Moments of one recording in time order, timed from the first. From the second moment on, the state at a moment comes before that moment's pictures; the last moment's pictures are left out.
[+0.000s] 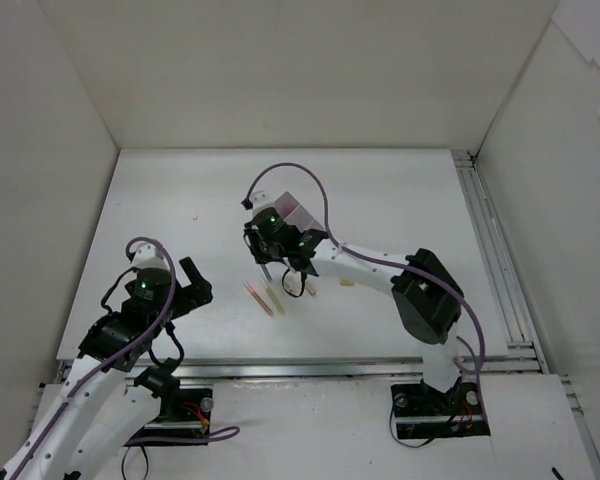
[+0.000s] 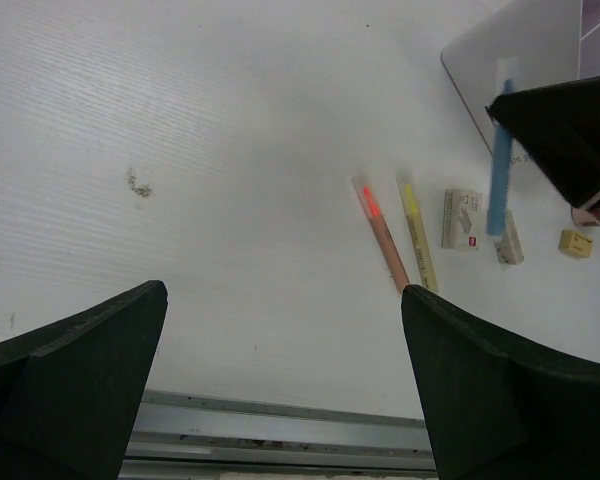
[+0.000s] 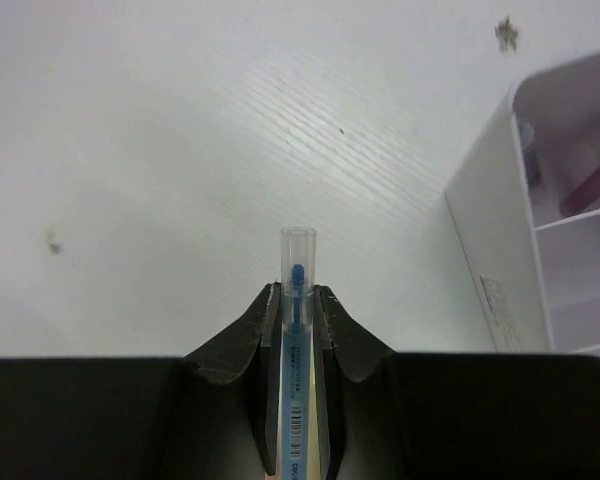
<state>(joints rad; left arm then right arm) -0.43 0.60 0.72 -0.82 -0.29 -0.70 0.91 1.97 1.48 -0.21 0.20 0.35</state>
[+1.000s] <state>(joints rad) -0.43 0.77 0.77 -0.76 -0.31 -0.68 0.49 2.08 1.28 1.01 -0.56 0.44</state>
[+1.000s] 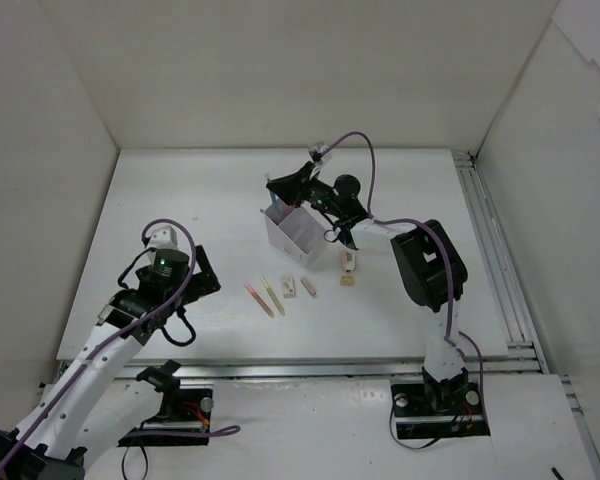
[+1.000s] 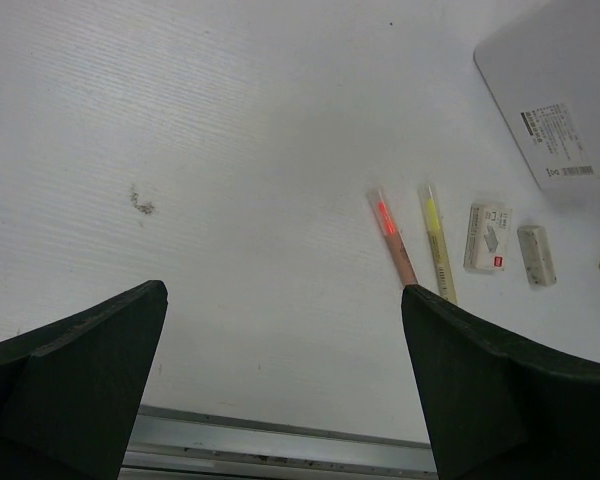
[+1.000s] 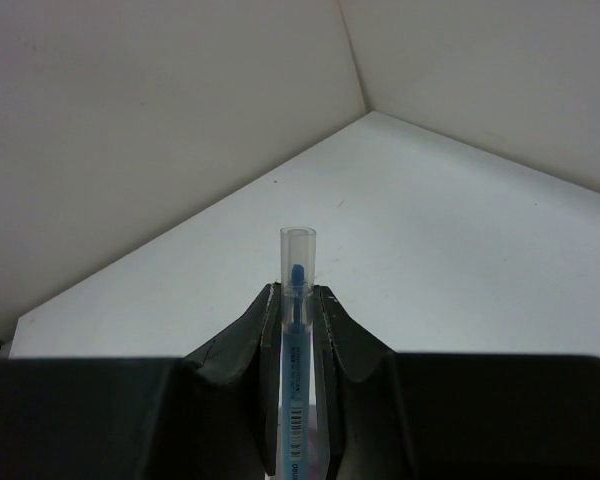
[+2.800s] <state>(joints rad) -0.45 0.97 0.79 -0.69 -0.27 -0.79 0.78 1.43 1.03 -0.14 0.36 0.31</state>
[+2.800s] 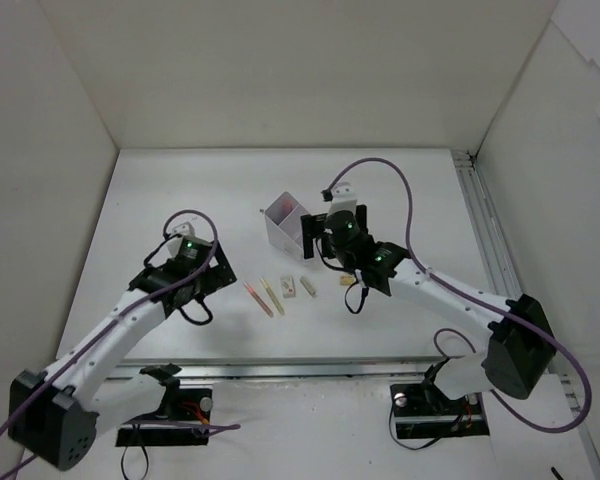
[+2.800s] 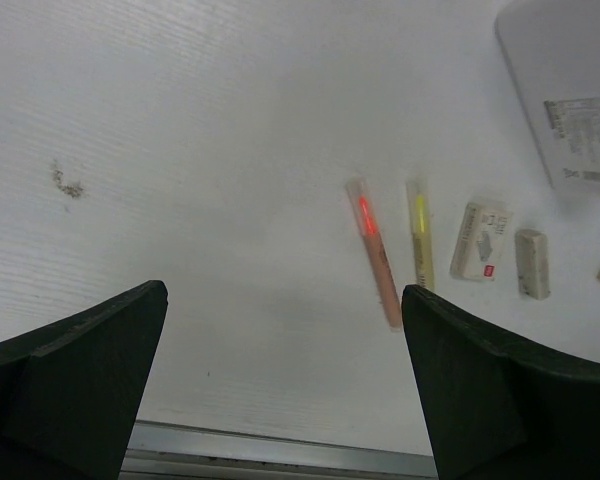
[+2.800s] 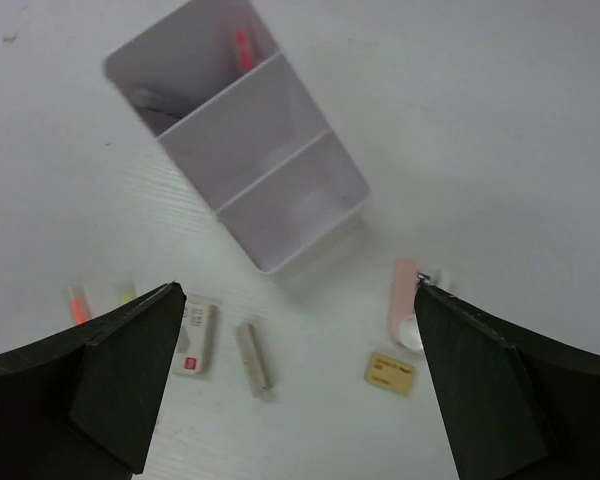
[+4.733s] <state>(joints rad) -0.64 1.70 1.16 -0.79 -0.32 -1.05 0.70 1.10 0.83 -0.32 0.72 0.44</state>
